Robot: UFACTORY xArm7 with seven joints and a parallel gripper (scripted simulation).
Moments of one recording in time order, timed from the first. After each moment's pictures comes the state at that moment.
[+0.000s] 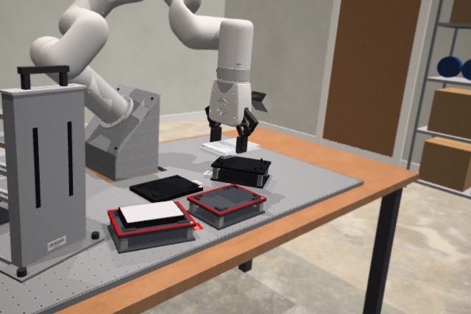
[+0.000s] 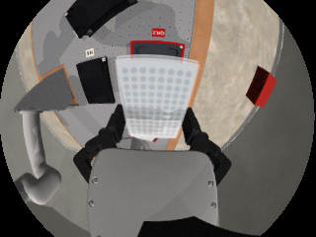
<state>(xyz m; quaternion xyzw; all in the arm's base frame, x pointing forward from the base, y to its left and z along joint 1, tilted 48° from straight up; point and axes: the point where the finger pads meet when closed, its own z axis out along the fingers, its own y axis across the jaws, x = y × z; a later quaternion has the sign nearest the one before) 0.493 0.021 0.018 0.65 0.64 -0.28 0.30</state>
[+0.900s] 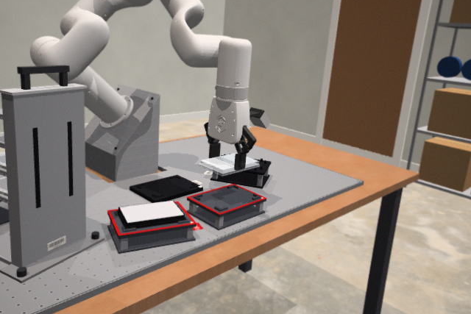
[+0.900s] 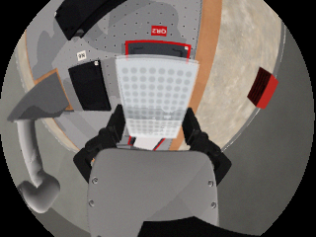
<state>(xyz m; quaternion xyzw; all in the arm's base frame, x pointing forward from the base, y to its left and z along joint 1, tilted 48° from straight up) 0.494 -0.010 -0.010 0.65 0.64 -0.28 0.30</state>
